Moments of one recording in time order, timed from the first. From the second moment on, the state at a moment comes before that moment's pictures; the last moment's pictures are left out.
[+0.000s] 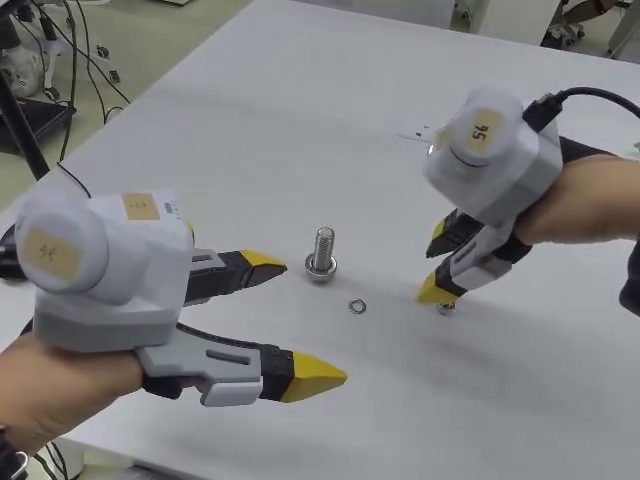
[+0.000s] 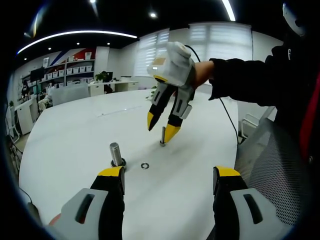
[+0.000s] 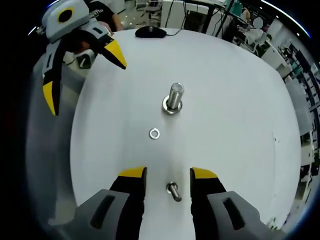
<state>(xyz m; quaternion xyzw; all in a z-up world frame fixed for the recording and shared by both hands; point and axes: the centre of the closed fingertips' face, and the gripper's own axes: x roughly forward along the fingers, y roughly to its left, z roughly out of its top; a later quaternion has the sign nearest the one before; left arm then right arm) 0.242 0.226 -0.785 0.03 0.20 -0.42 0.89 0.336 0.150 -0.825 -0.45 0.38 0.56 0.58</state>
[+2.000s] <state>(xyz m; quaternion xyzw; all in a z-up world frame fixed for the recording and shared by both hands) 0.241 0.232 -0.785 0.02 0.20 -0.41 0.89 0.319 0.200 -0.881 -0.47 0.39 0.60 0.52</state>
